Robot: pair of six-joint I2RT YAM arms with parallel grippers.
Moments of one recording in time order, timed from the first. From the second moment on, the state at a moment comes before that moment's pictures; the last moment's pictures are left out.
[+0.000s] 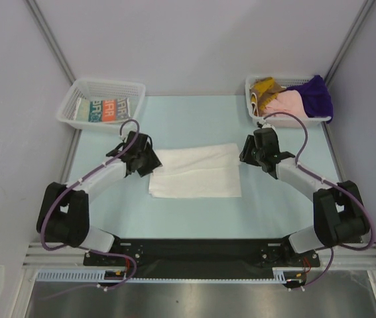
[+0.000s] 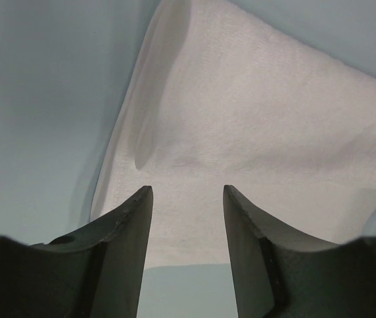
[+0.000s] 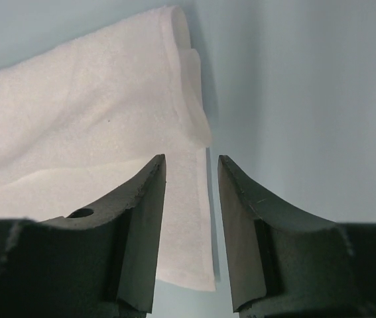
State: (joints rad) left arm -0.34 1.44 0.88 -0.39 -0.05 -0.84; right arm 0.34 1.43 0.84 -0.11 0.08 0.52
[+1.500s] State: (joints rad) left arm -0.33 1.70 0.96 -0.40 -0.03 -0.83; right arm 0.55 1.86 0.65 0.66 -0.22 1.14
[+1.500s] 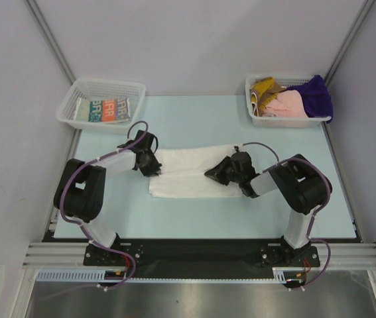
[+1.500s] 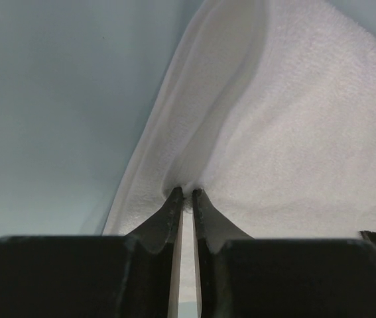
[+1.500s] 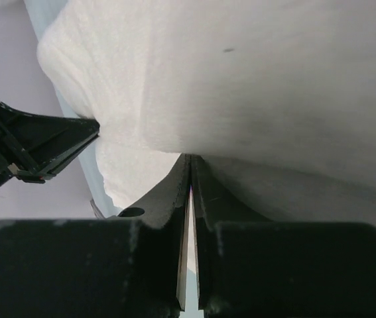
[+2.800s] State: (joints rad) left arm -0.30 1.72 0.98 -0.40 0.04 -0.80; right arm 0.54 2.06 0.65 1.09 -0.14 1.34
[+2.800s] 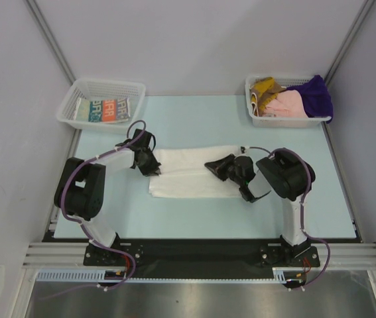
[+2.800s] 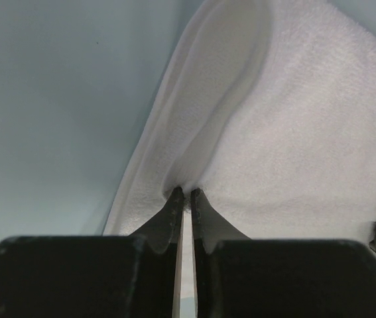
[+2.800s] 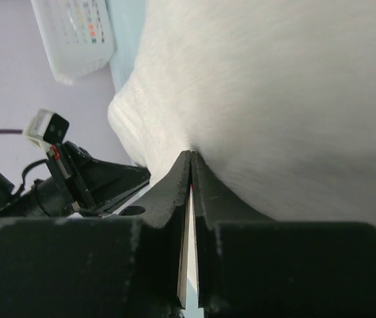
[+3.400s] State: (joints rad) left arm -0.29 1.72 0.98 -0.40 0.06 -0.79; right arm 0.08 1.84 0.28 1.22 -0.25 1.37
